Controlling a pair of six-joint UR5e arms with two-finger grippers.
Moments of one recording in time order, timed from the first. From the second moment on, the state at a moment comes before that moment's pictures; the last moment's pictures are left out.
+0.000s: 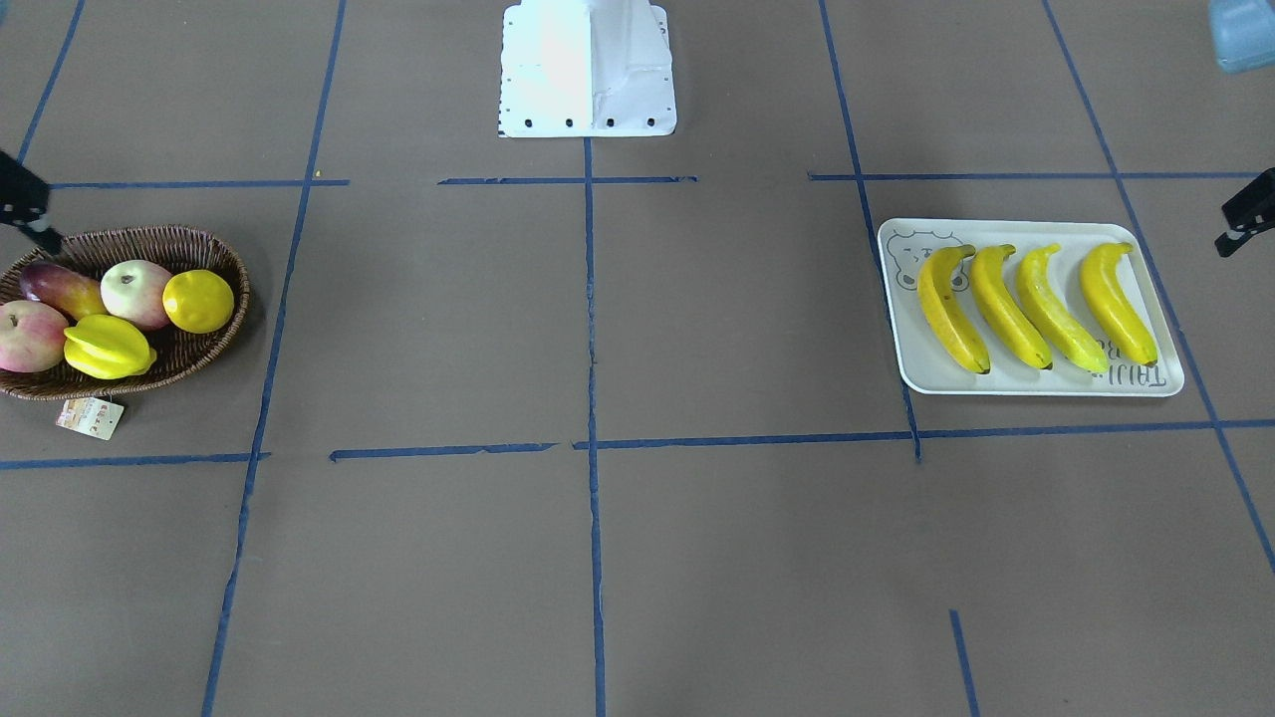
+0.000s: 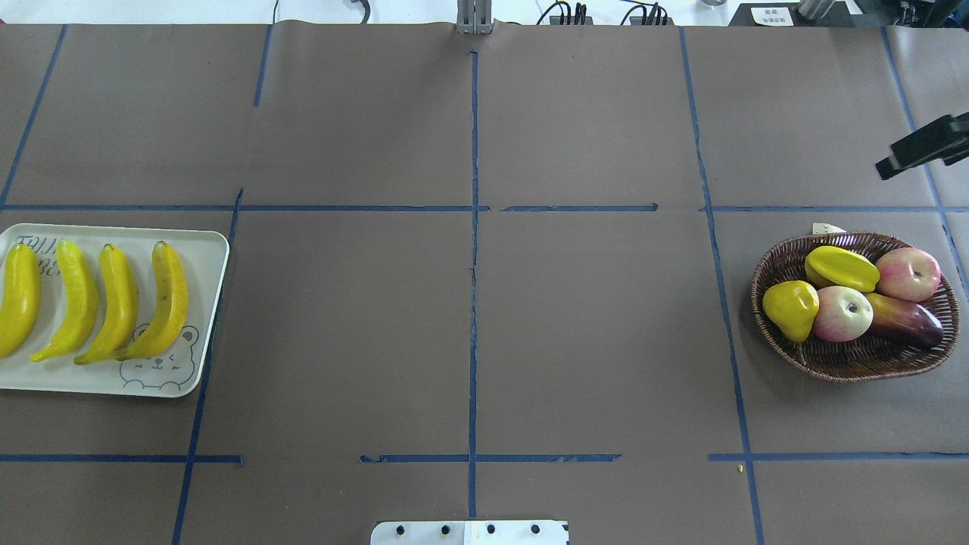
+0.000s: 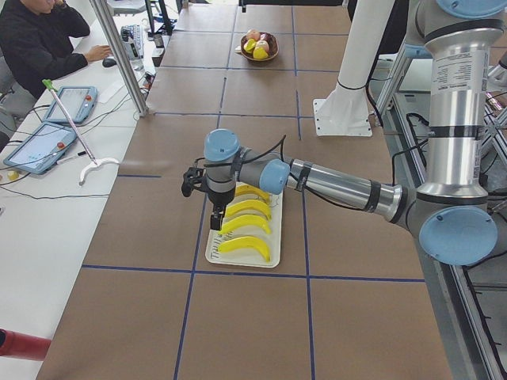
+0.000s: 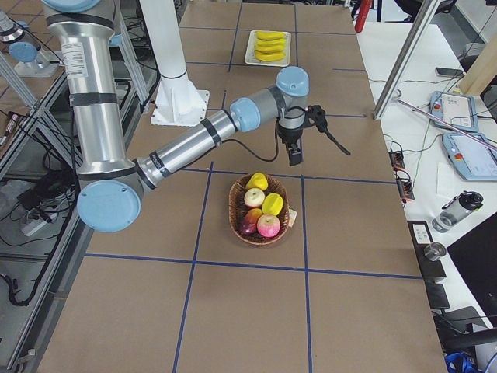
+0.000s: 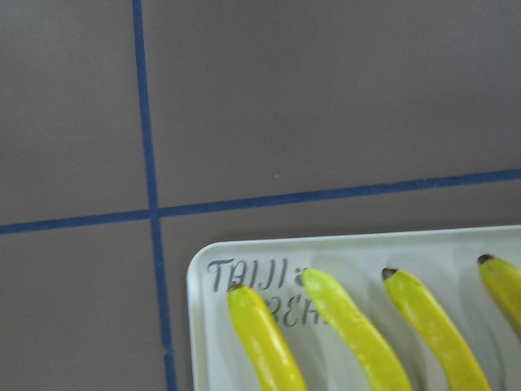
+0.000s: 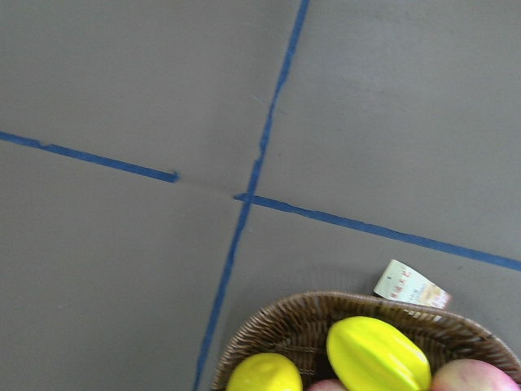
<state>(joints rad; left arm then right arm) -1.45 -1.49 -1.84 -1.64 -2.34 -0.14 1.35 -1.50 2.00 -1.69 2.41 0.15</state>
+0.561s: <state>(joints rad) -1.53 -1.45 -1.69 -1.66 -2.38 -0.03 1.55 -1.63 1.85 -1.68 2.40 -0.18</state>
